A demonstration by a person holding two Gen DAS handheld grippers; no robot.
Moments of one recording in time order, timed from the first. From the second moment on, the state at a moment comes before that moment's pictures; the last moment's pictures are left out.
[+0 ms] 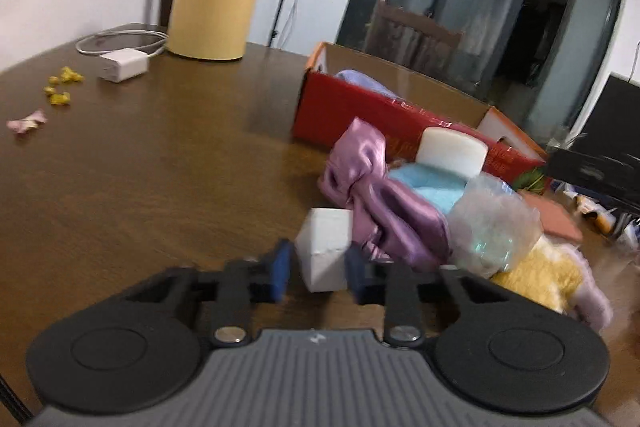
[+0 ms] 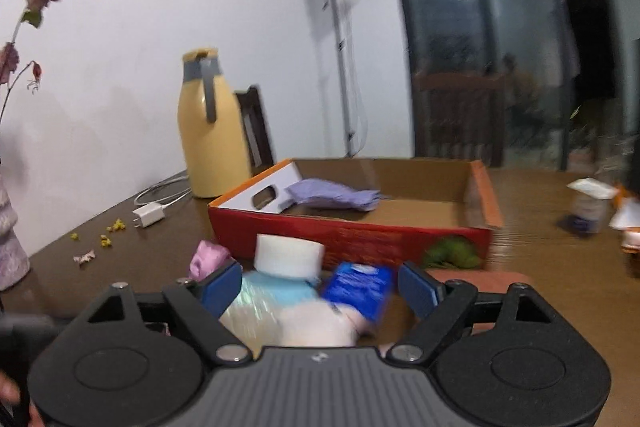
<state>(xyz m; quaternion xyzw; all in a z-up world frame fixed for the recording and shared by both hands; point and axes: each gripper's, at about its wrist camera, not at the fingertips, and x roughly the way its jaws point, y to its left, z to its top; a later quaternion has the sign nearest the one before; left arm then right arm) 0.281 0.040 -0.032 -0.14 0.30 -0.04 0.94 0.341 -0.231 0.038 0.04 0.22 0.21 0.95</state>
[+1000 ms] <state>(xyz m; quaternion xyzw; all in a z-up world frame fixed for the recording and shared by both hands) 0.156 0.022 0.025 -0.10 0.23 -0.06 0.97 0.204 -0.250 0.069 0.00 0.20 0.19 0.96</state>
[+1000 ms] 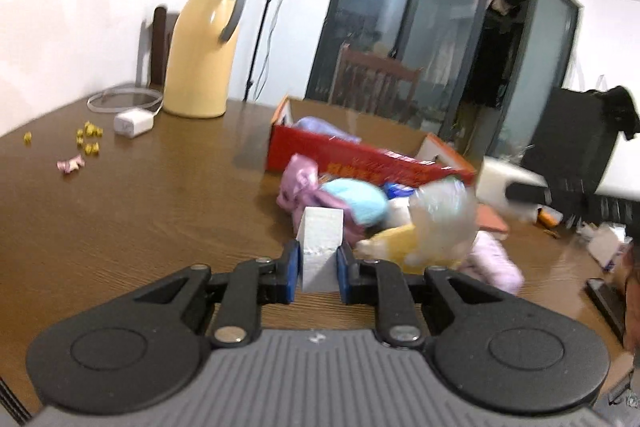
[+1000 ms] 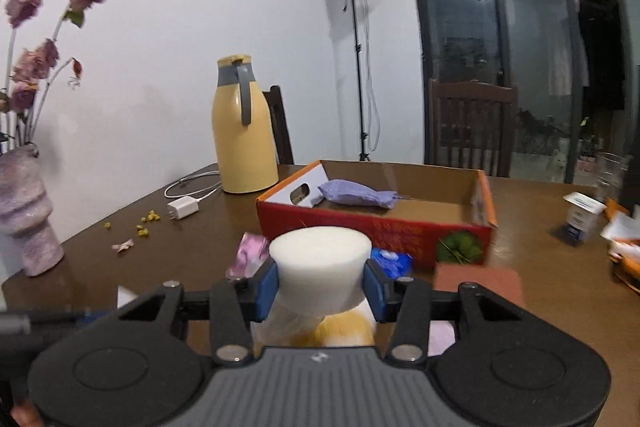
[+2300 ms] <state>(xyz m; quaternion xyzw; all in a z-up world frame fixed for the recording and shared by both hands) 0.240 -0.038 0.069 -0.05 0.21 -0.16 0.96 0.221 -0.354 0.054 0.09 0.17 0.14 0.97</state>
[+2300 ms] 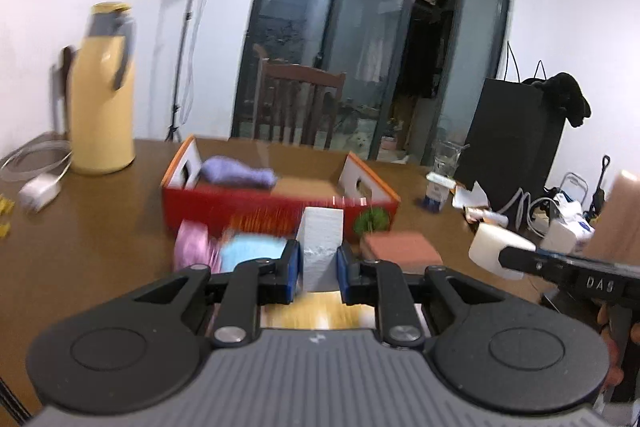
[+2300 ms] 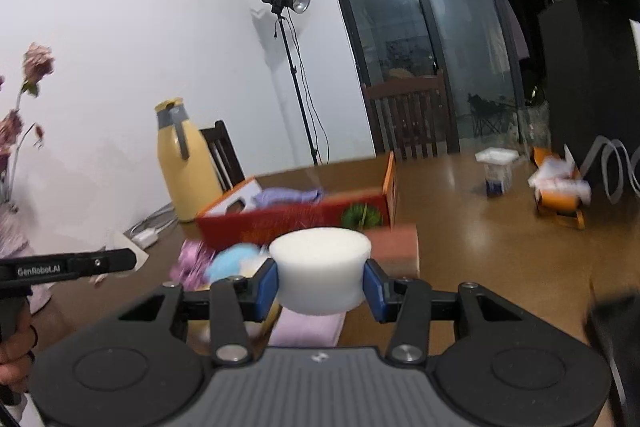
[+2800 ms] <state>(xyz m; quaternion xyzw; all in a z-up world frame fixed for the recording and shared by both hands) 0.594 -0.120 0.044 -0.01 0.34 -0.18 0.92 0.569 -0.317 0.064 0.08 0.25 0.08 0.96</state>
